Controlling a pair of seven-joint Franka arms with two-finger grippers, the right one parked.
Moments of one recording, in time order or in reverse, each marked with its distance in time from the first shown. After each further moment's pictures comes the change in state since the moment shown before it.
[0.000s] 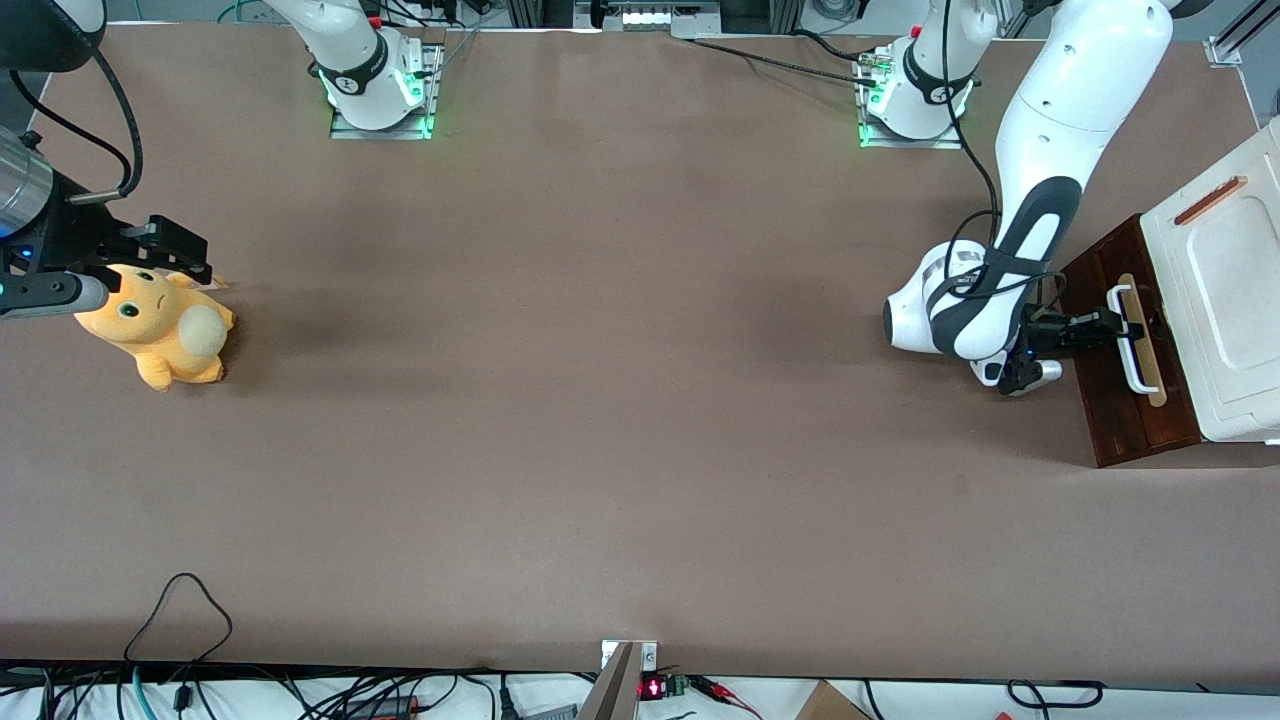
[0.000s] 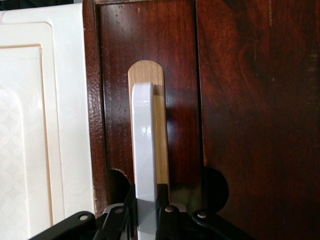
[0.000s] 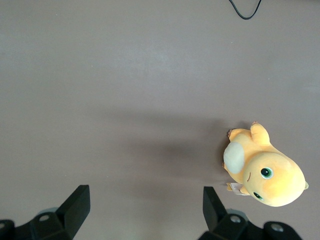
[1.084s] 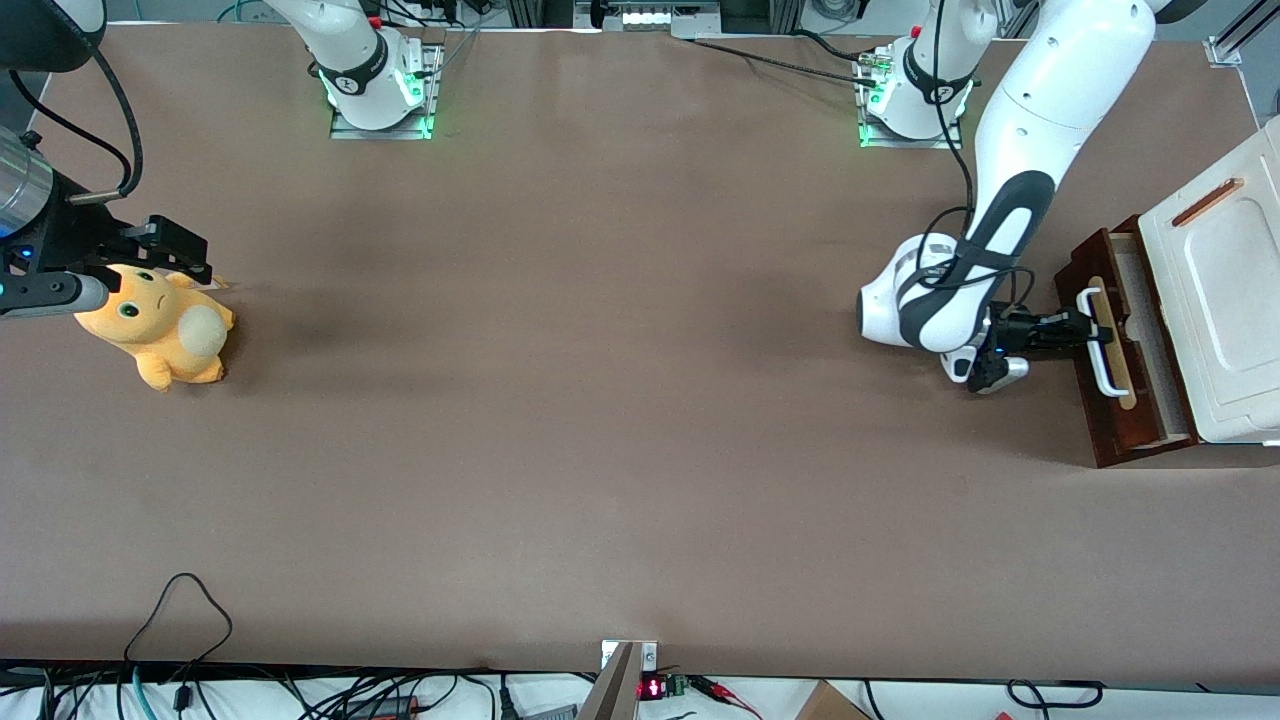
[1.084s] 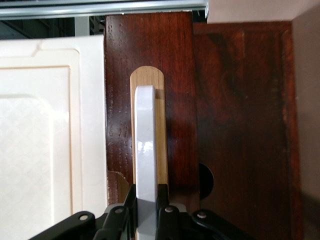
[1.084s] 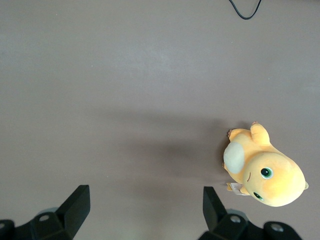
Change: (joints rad) arm -0.008 0.000 -0.106 -0.003 -0.012 -0.046 -0.016
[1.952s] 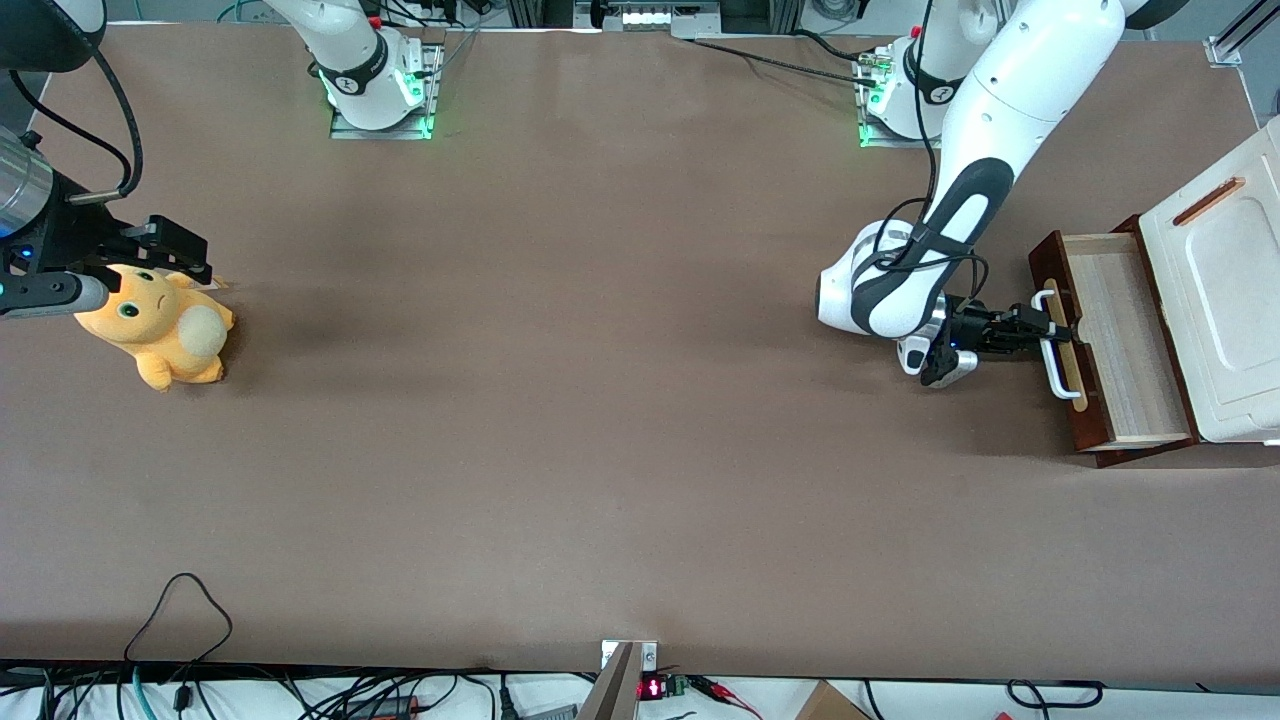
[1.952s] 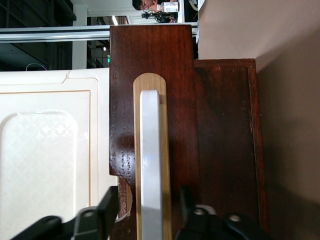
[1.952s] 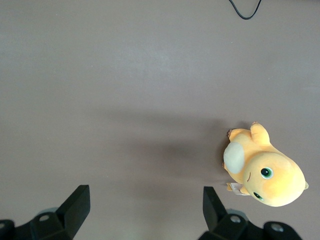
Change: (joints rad) arm -0.035 0.001 -0.073 0.010 -0.021 -0.027 0.001
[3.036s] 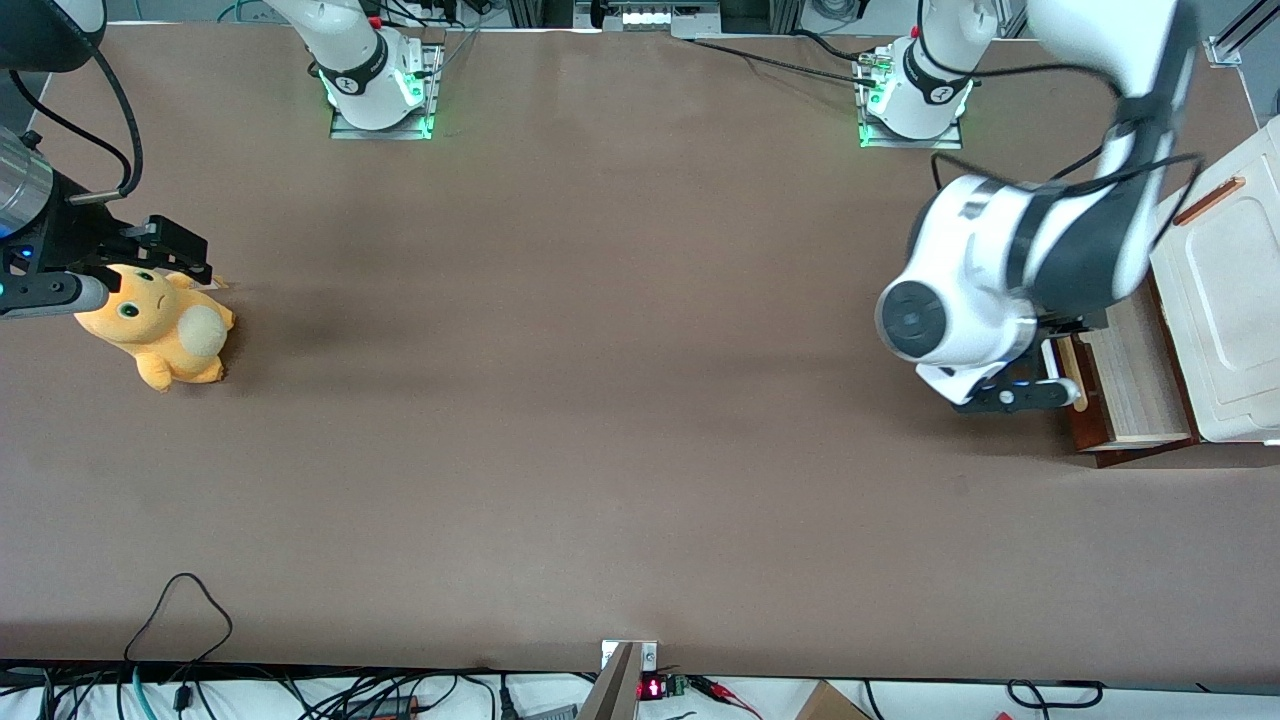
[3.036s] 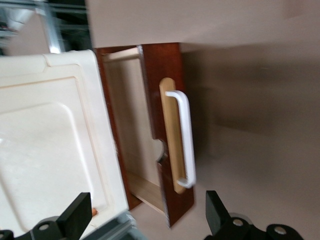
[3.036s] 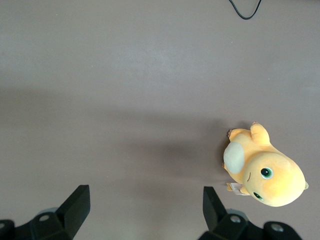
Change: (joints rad) arm 0.009 -0.210 0.007 0.603 -0.809 -0.001 0.694
